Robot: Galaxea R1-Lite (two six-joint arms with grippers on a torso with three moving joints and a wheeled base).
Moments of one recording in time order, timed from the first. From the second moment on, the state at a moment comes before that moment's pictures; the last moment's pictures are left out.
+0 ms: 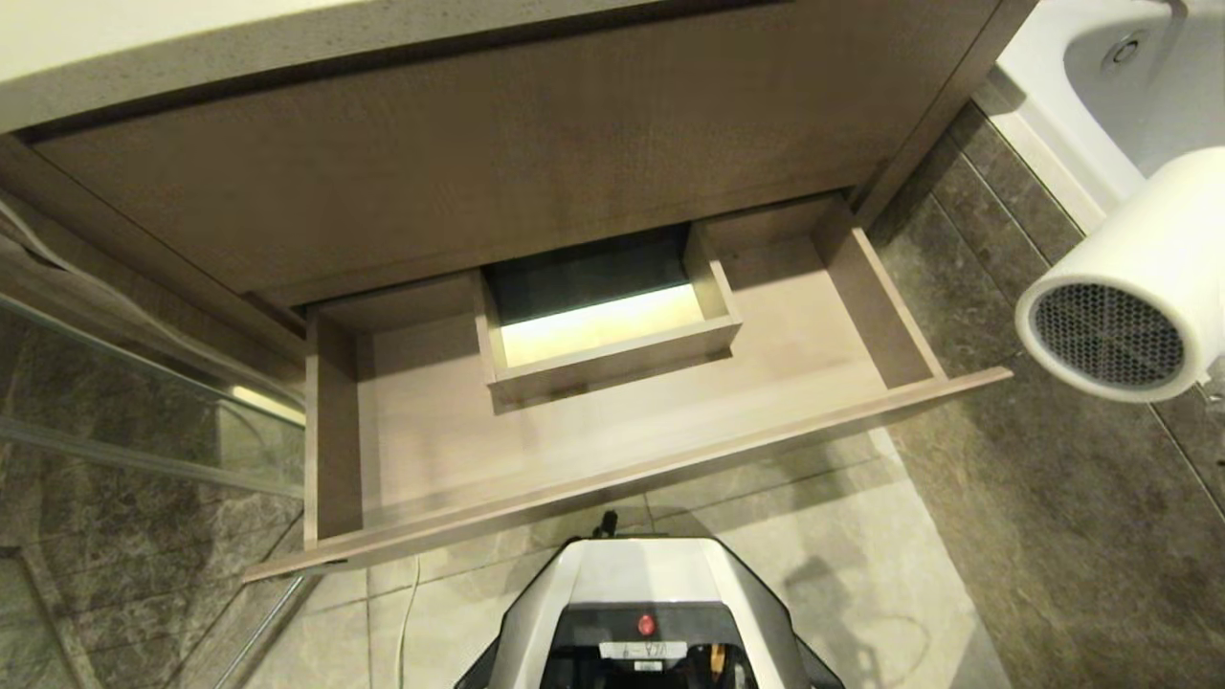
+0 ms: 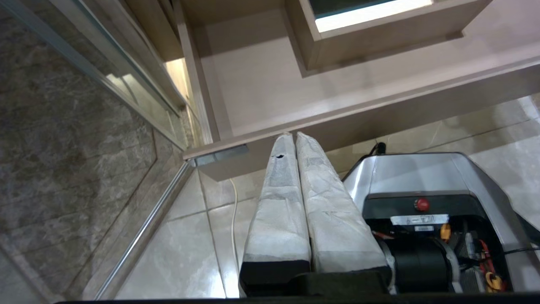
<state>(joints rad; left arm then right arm) 0.00 0.00 0.00 0.00 0.00 0.00 0.11 0.75 -0.74 0.14 0.16 -0.34</state>
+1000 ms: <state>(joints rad) 0.00 0.00 0.00 0.00 0.00 0.00 0.11 0.77 -0.73 0.13 0.16 -0.34</state>
